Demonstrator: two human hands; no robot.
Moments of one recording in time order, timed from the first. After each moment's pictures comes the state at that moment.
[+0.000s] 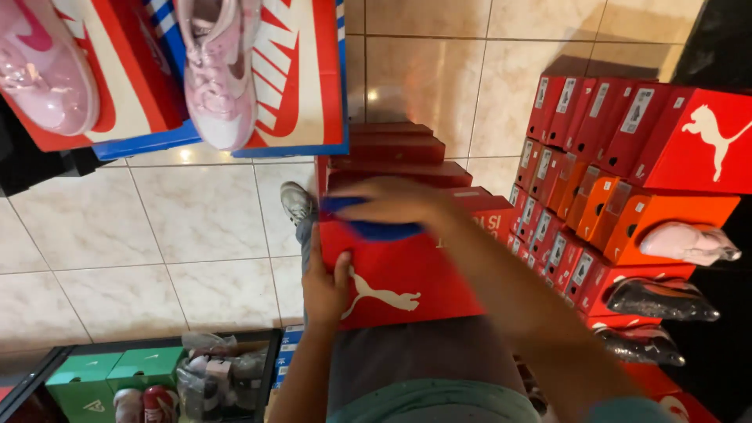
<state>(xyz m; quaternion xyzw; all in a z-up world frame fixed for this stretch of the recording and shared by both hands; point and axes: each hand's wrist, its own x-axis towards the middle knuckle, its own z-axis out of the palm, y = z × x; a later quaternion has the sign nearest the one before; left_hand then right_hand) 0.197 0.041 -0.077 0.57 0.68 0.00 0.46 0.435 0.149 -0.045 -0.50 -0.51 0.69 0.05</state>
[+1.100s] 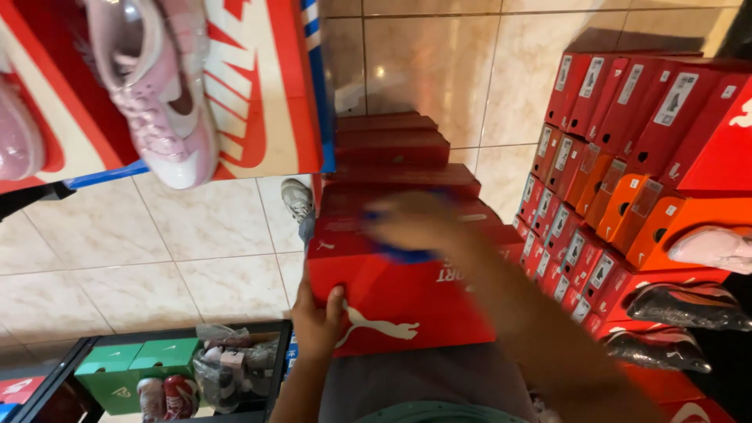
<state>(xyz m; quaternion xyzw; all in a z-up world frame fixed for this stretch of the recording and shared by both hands) 0.186 0.025 -0.100 0.56 0.67 0.03 0.49 0.466 0.112 -0.113 -0.58 -0.47 0.64 -0.17</state>
